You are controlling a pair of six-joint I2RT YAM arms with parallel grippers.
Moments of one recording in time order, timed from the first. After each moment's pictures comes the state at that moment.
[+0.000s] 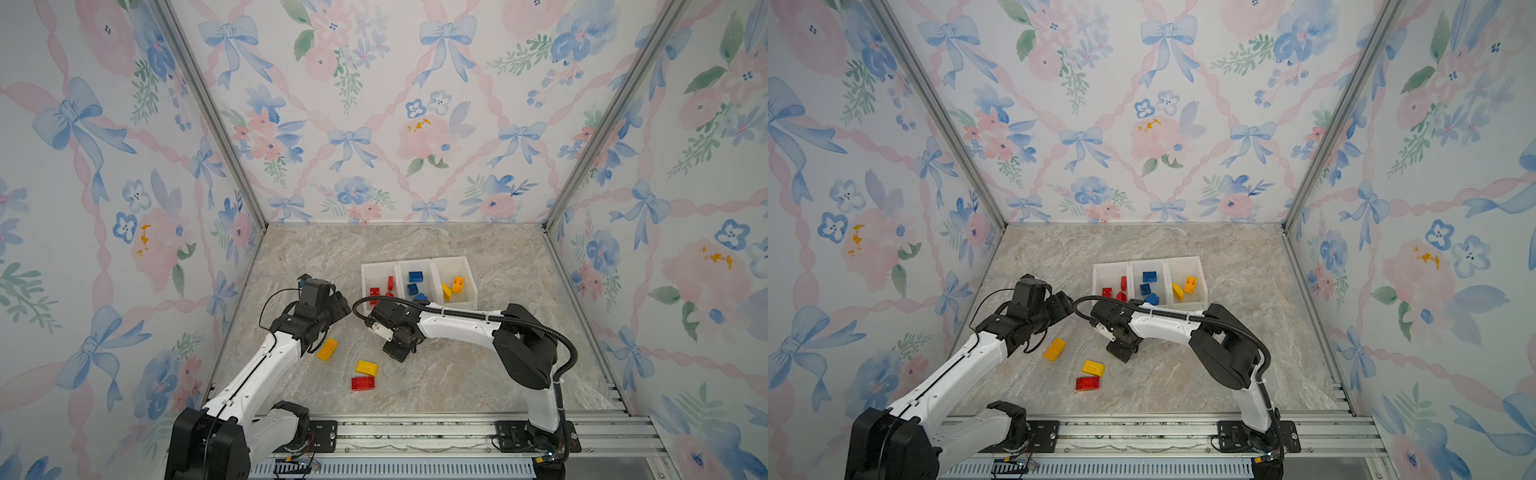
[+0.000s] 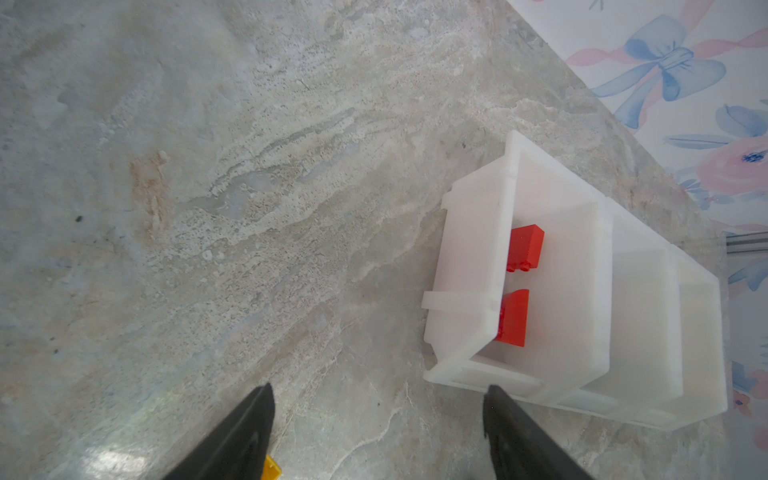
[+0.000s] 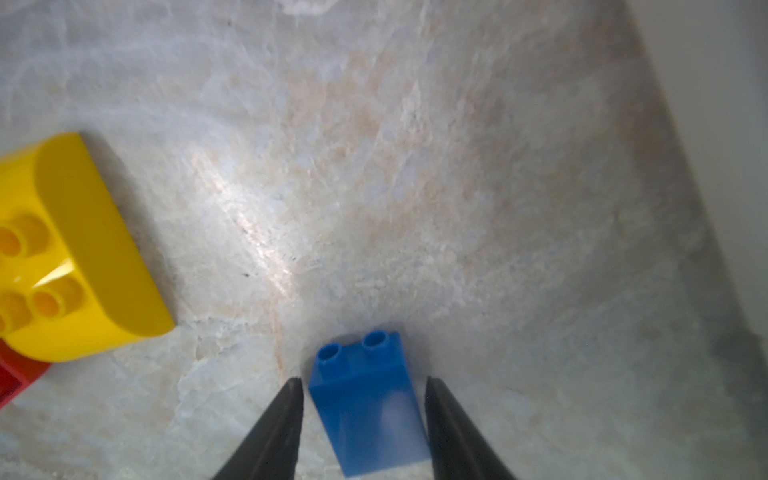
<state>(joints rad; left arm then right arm) -0.27 1.09 0.70 -0.44 -0.08 -0.76 1.03 2.03 1.45 -0.79 0.01 -0.04</state>
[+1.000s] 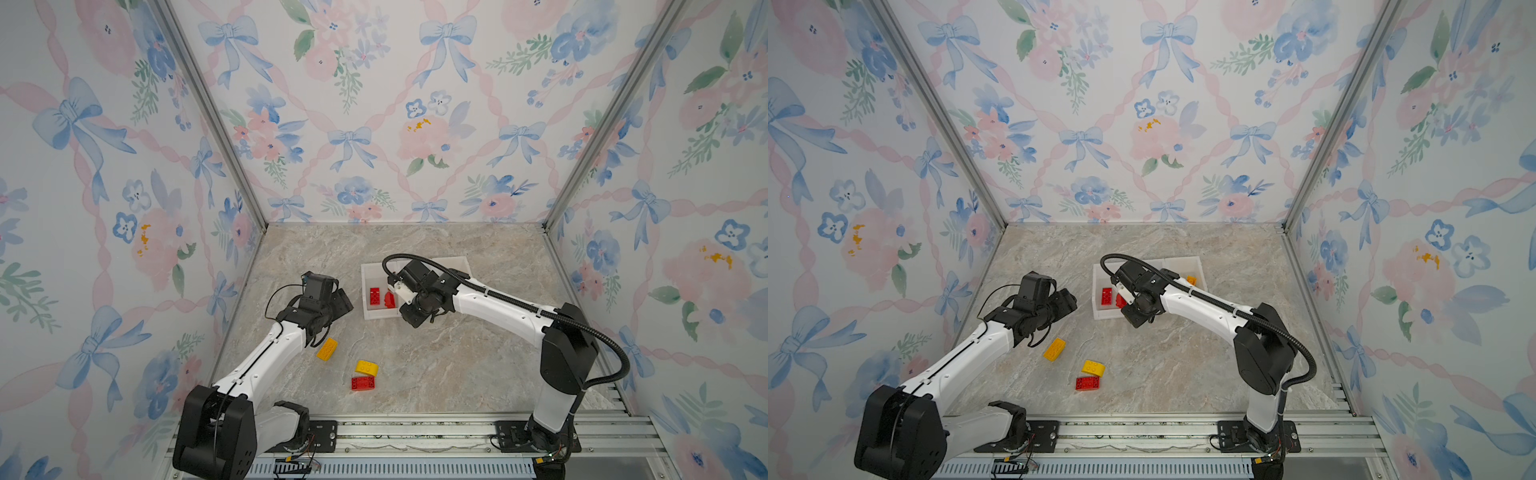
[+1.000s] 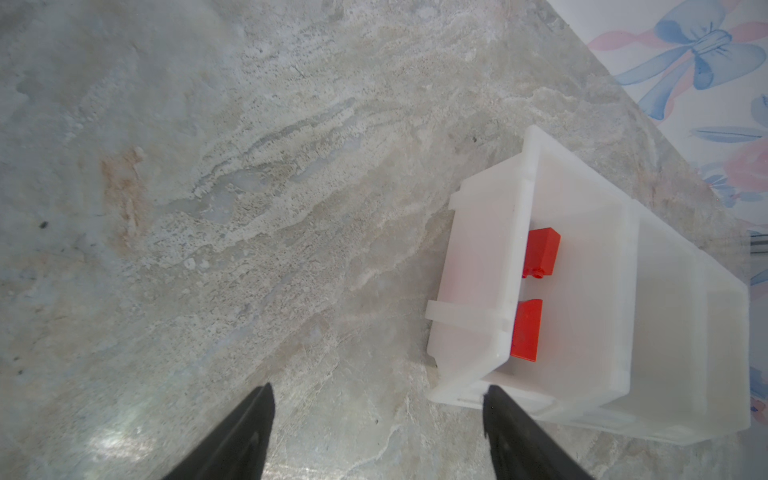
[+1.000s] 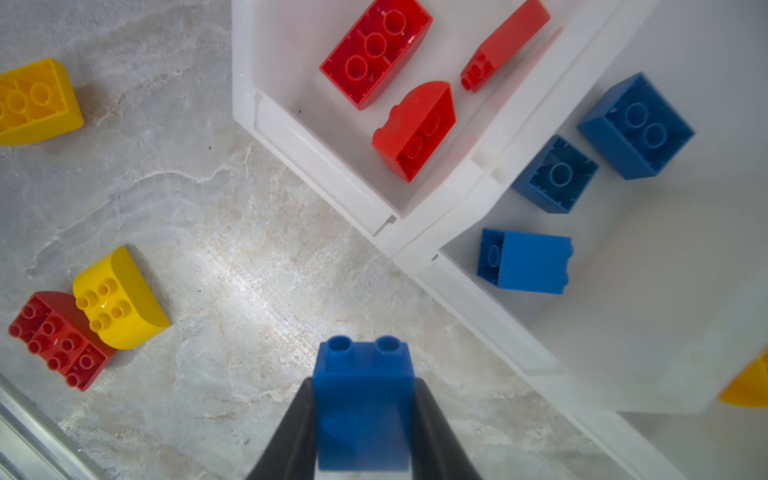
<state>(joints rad) -0.27 1.20 0.75 -0.41 -0.06 -0.76 0.82 1.82 1.51 -0.84 0.02 0.04</state>
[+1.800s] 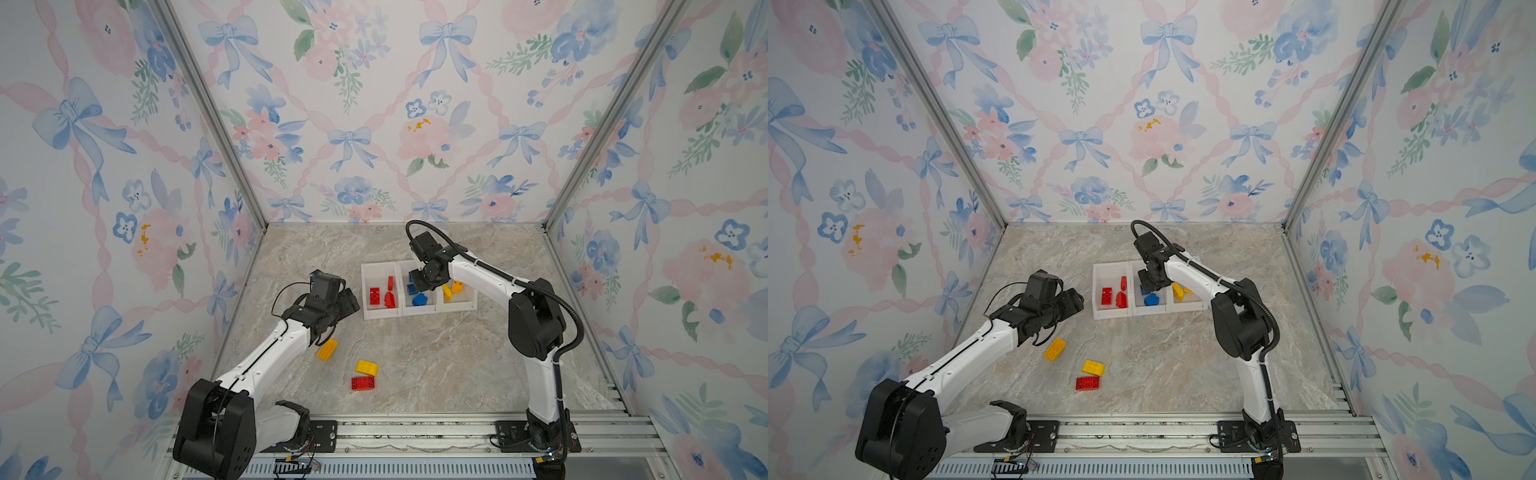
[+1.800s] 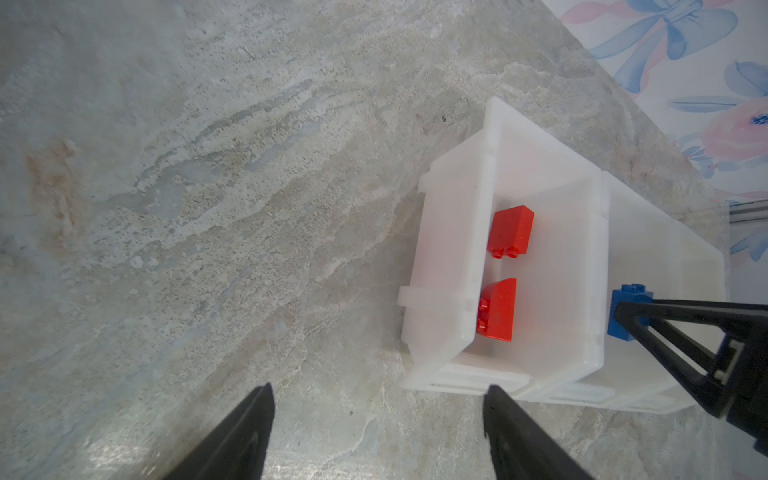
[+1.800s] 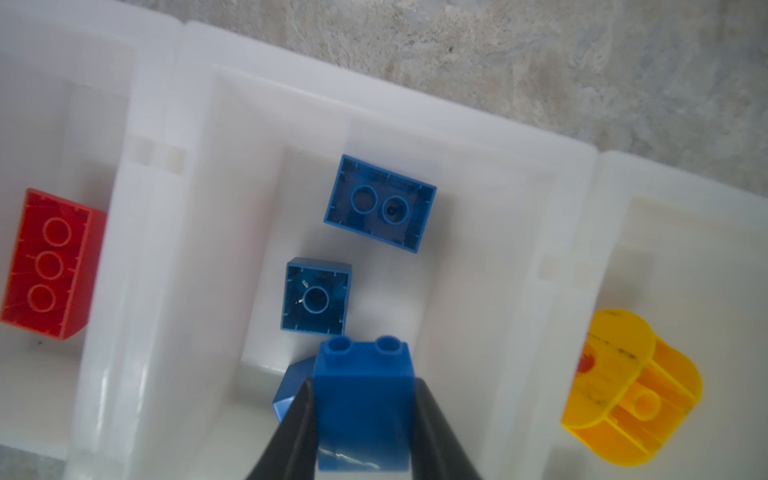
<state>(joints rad) -0.33 1.21 0.76 -0.40 -0.05 -0.76 0.62 2.12 1.78 -0.83 0.13 0.21</state>
